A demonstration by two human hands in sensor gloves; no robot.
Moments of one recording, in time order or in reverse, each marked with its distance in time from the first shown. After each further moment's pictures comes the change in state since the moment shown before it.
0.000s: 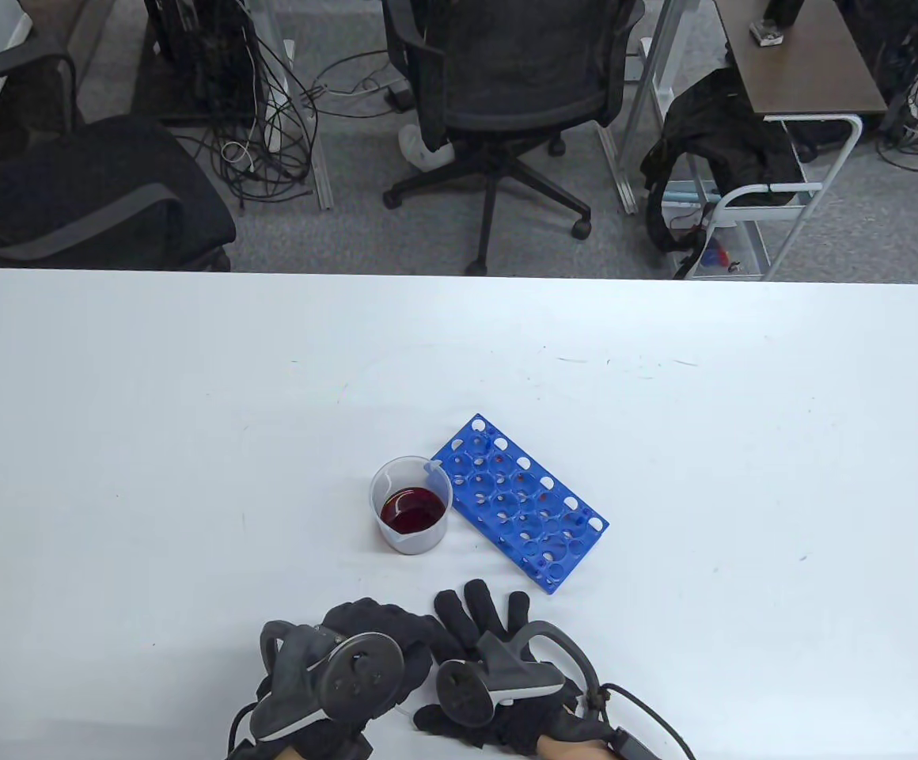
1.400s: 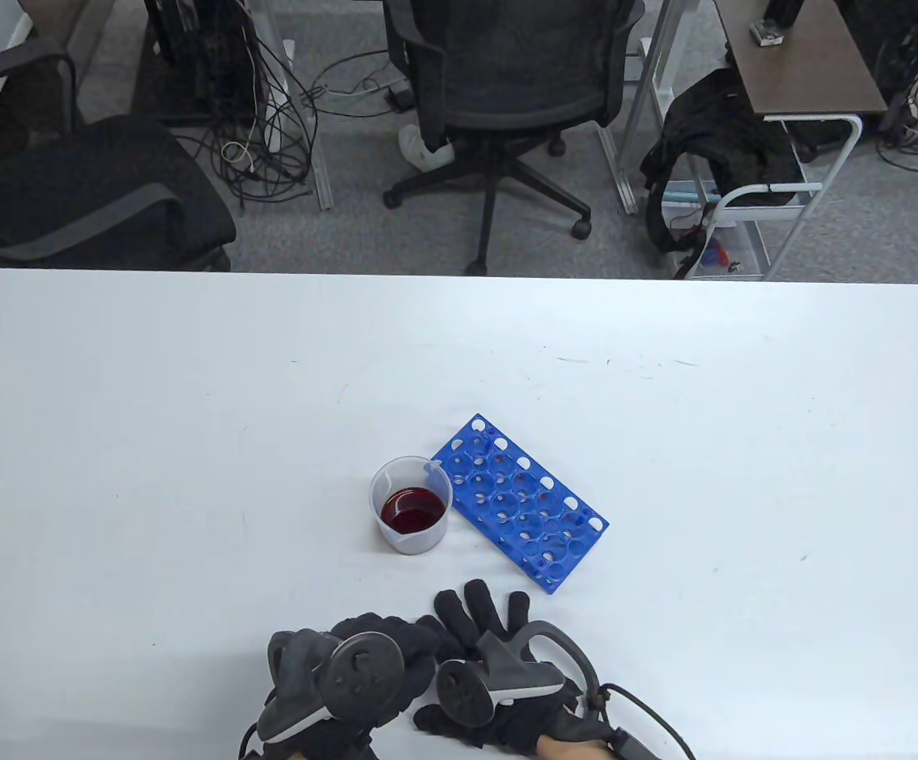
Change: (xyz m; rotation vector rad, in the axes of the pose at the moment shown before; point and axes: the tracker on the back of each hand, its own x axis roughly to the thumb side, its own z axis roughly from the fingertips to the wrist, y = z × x) left_hand -0.006 -0.018 0.003 -0.029 0.051 0.053; right_hand 0.000 0.000 0.000 0.000 0.001 0.000
